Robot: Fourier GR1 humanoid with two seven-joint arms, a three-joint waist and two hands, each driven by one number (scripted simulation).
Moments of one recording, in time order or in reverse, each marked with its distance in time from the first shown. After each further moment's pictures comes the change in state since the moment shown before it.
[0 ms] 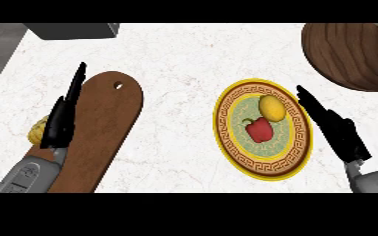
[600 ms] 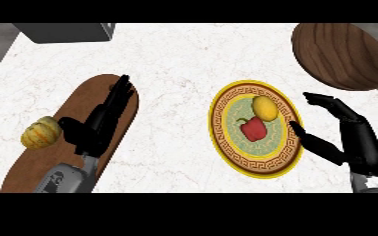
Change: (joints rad) left arm 0.040 -0.197 -0.020 -0.097 0.316 -0.220 0.112; right arm 0.108 0.087 -0.120 -0.156 0.117 -0.285 -0.251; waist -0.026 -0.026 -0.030
